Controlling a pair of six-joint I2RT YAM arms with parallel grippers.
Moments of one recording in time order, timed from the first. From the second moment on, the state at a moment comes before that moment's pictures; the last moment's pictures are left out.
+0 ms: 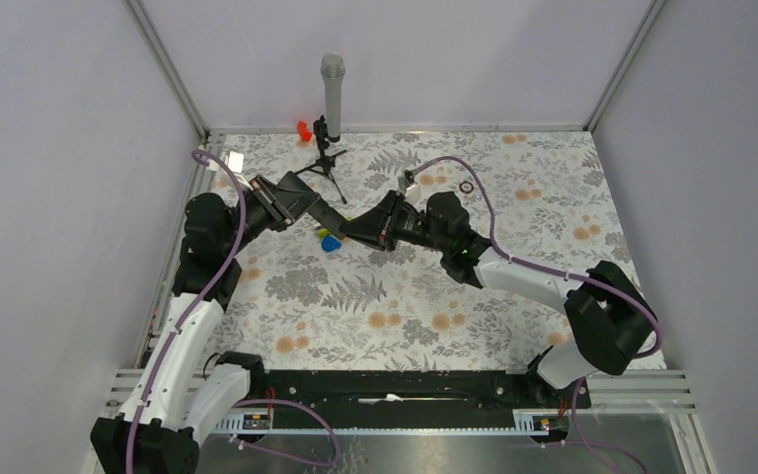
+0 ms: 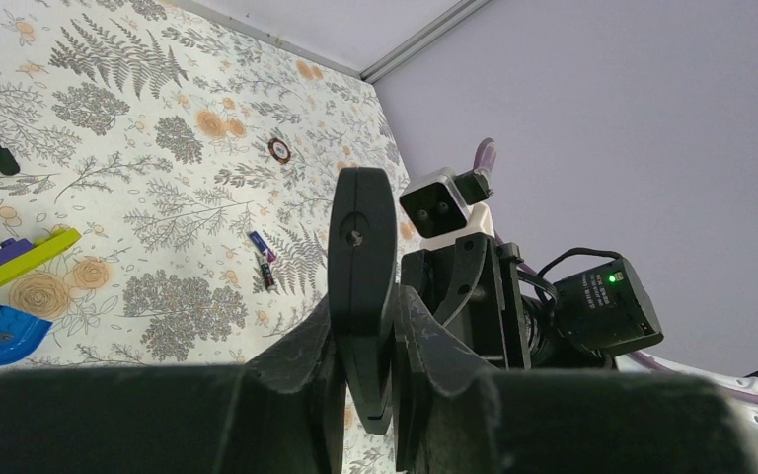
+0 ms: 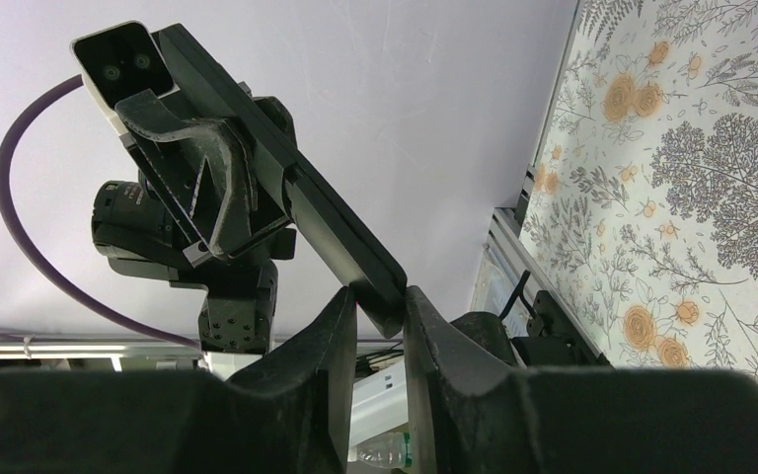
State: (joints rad) left arm -0.13 0.86 0.79 0.02 0.53 -0.87; right arm 0.78 1.52 0.90 0.57 -0.42 1.42
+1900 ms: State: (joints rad) left arm -0.14 0.80 0.47 0.05 0.30 -0.91; right arm 0.72 1.41 0.85 -0.04 0.00 0.67
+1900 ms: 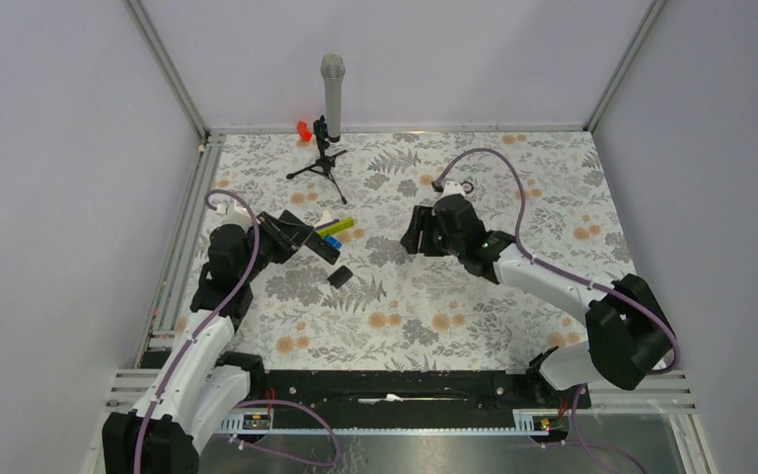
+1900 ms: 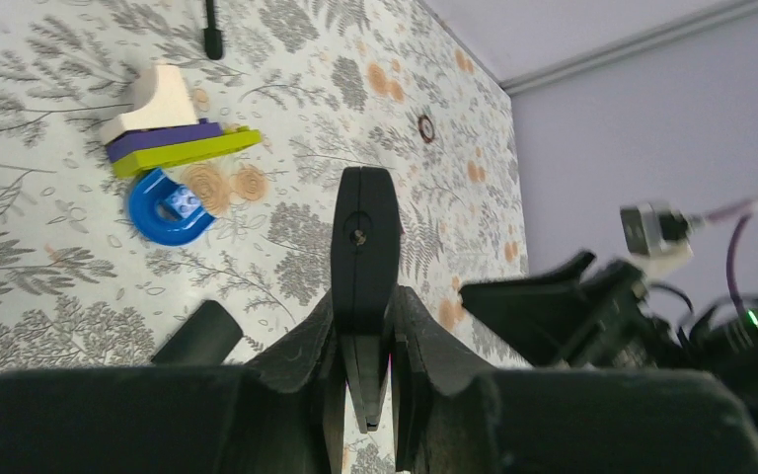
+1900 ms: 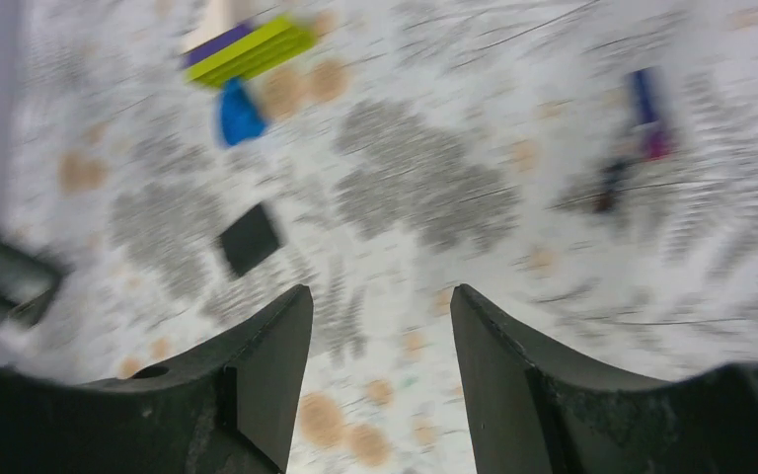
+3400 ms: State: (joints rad) left arm -0.14 0.84 0.61 0.23 1.05 -0.76; right arm 0.59 1.97 1.28 -0.40 0.30 0.46
